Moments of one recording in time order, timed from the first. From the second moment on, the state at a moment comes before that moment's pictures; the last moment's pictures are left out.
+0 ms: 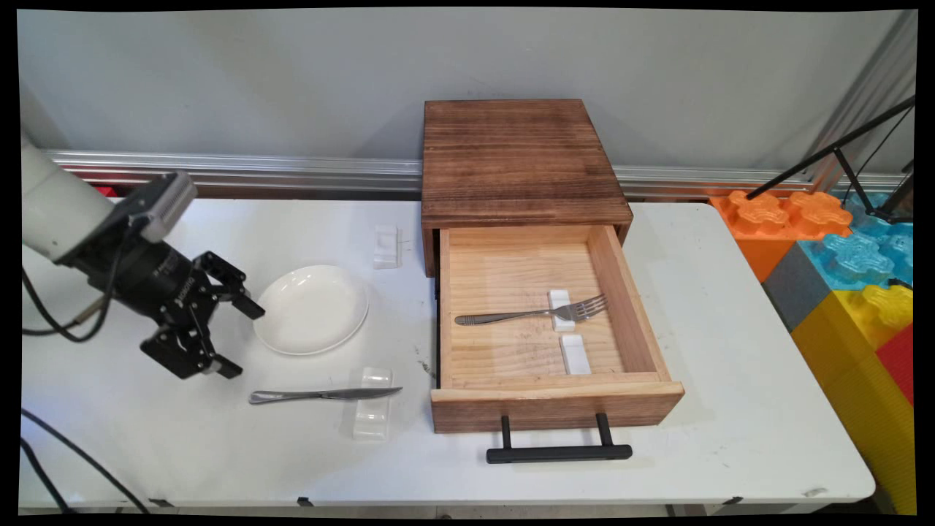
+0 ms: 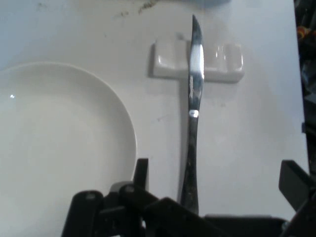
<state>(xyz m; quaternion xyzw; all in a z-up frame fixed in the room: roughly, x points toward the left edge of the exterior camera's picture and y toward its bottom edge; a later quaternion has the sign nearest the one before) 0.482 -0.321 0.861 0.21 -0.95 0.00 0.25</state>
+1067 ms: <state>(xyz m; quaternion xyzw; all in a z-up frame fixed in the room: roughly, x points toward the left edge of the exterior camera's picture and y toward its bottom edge) 0.466 -0.320 0.766 0.19 -0.94 0.01 0.28</state>
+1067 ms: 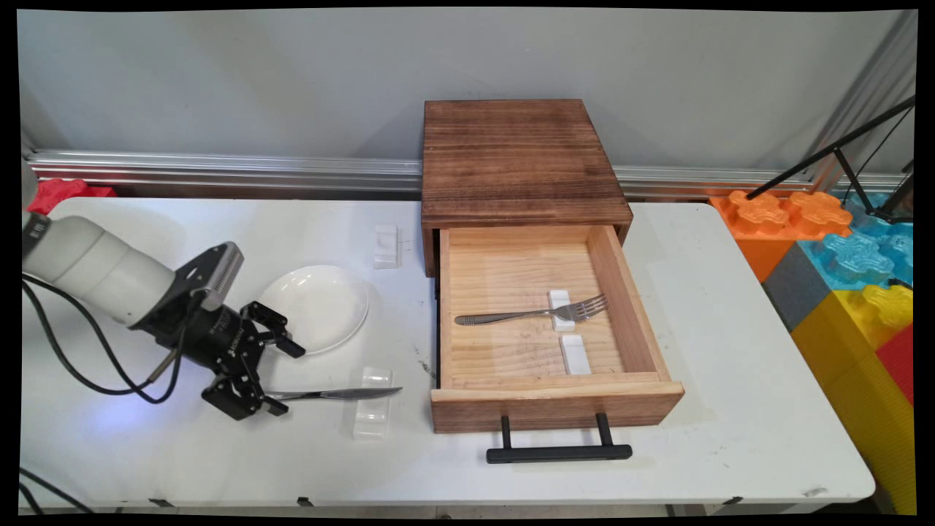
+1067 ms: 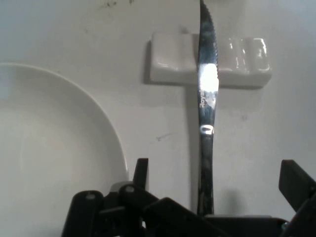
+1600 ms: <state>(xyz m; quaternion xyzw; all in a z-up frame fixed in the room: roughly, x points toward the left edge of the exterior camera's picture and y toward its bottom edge) 0.467 -0.322 0.744 0.19 -0.94 0.01 0.30</state>
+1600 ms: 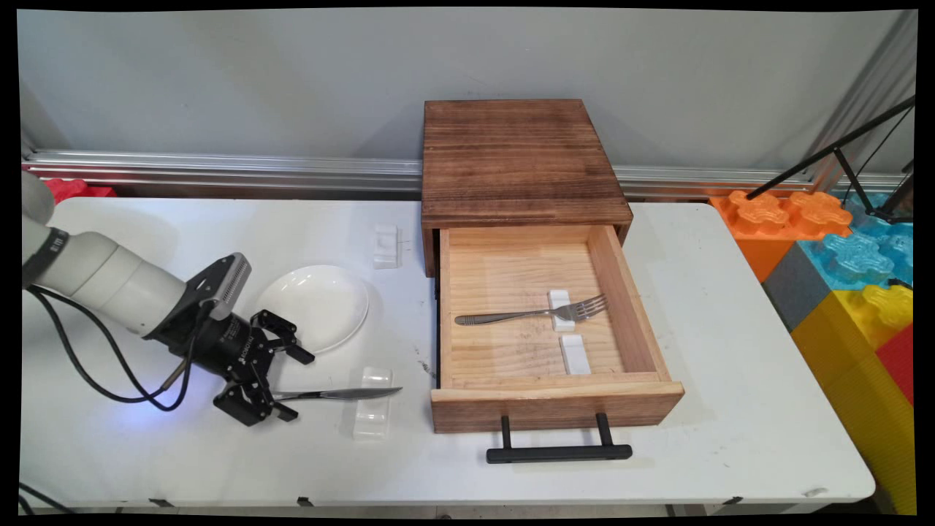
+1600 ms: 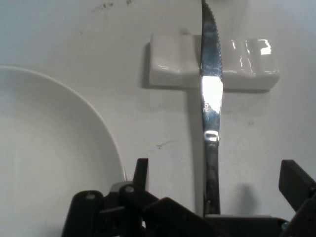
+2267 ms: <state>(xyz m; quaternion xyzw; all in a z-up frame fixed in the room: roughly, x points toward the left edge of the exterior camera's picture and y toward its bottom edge) 0.462 -0.327 0.726 0.17 -0.93 0.01 0.32</state>
